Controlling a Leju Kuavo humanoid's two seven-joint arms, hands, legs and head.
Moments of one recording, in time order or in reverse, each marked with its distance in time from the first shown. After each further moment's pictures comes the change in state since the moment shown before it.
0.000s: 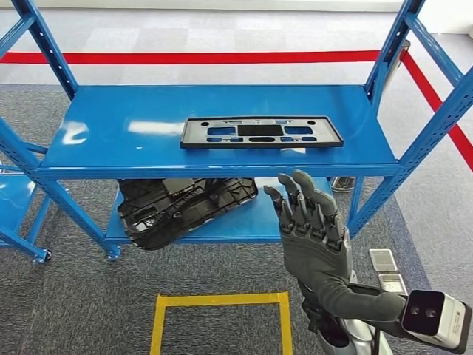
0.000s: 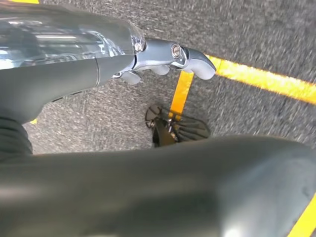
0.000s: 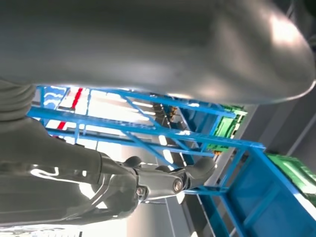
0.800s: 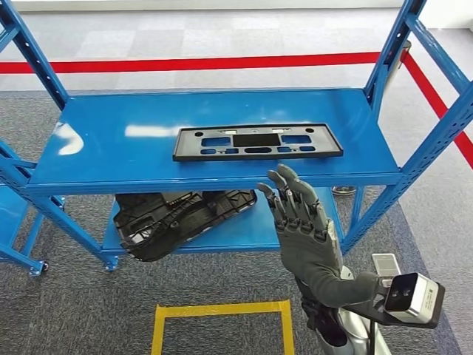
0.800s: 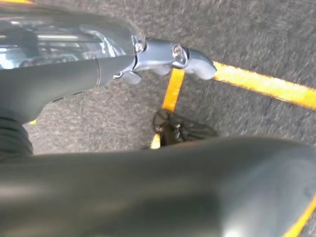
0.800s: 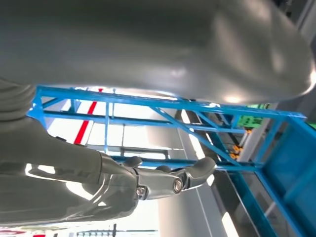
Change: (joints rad) left arm 0.003 -0.002 0.002 0.000 -0.001 0.003 0.007; right arm 0.019 -0.008 -0.011 0.049 -0.002 -0.025 0.059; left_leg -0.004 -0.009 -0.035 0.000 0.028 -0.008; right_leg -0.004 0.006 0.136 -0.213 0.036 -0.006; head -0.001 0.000
